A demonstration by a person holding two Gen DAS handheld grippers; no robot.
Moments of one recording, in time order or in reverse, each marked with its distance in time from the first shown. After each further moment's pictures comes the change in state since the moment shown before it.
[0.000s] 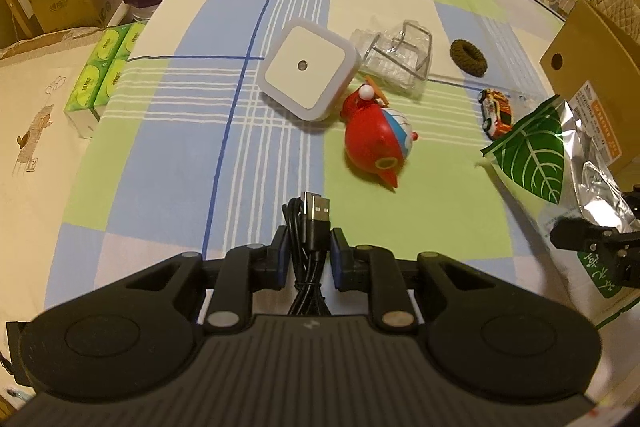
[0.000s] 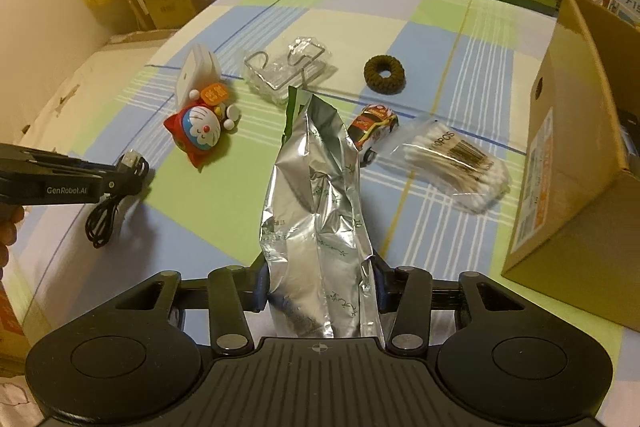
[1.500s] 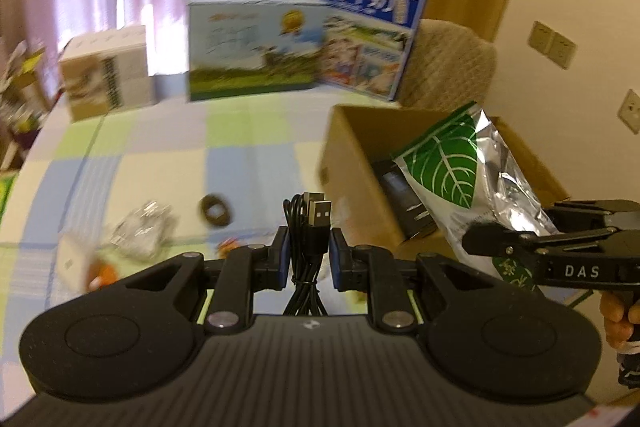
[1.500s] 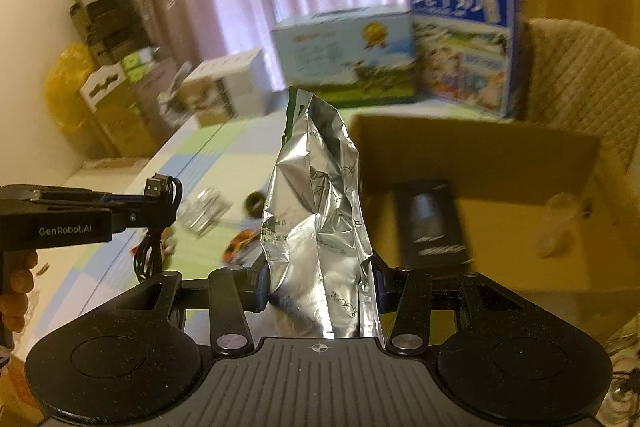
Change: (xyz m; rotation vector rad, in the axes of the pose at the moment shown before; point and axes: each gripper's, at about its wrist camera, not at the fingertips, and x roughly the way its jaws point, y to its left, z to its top) left arm -0.100 -0.201 0.058 0.210 -0.291 -0.279; right arm -0.182 -0.113 -0.014 0.163 -0.331 -0.072
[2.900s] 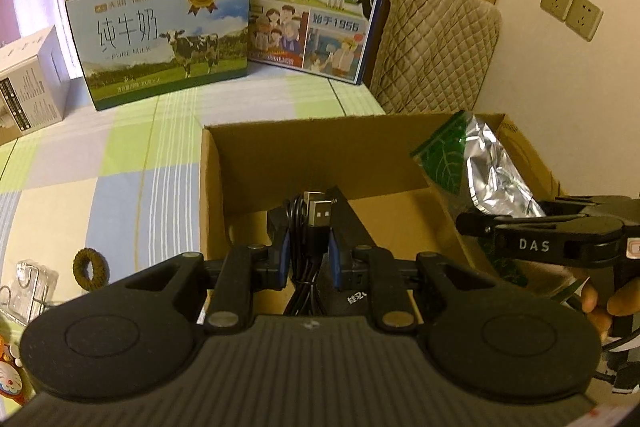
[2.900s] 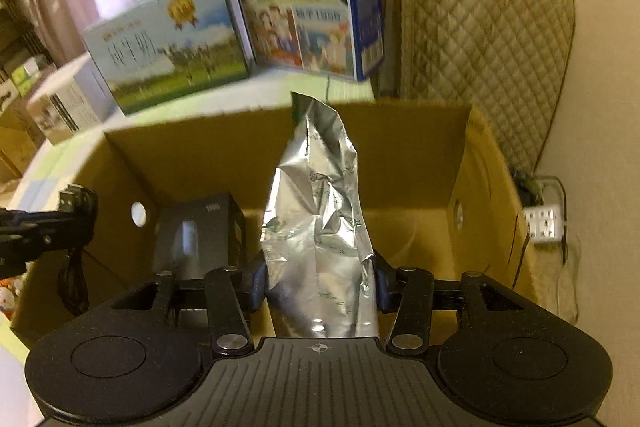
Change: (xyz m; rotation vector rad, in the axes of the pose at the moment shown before) left arm 0.161 -0.111 0.062 0.022 0.123 0.040; right arm 0.072 -0.198 0.034 0.131 0.136 -0.205
